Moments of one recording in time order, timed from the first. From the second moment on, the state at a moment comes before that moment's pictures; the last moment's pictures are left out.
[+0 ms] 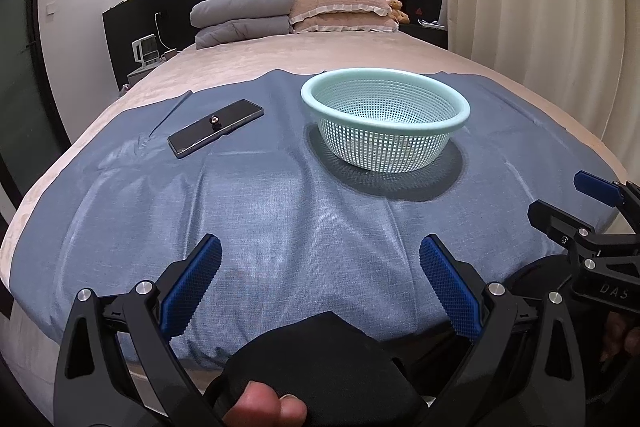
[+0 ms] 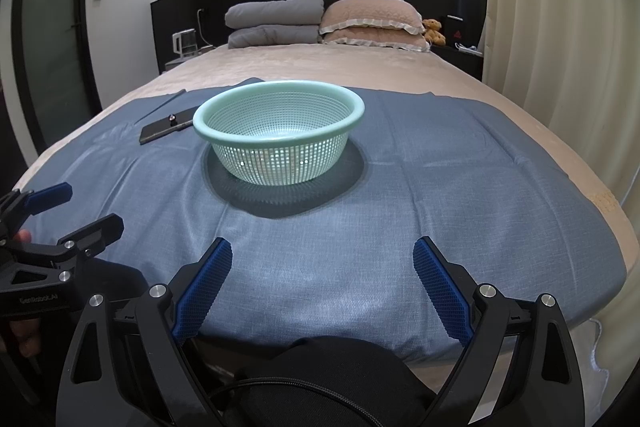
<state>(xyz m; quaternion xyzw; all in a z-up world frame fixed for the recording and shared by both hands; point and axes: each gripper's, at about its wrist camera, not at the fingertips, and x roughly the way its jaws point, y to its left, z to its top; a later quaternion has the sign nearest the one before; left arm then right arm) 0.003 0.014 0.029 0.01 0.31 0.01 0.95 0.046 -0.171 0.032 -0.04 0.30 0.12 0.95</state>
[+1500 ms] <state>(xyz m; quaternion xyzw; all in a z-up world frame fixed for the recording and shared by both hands) 0.002 0.012 0.030 0.01 0.31 0.01 0.95 0.046 -0.170 0.029 -0.04 0.31 0.12 0.94</state>
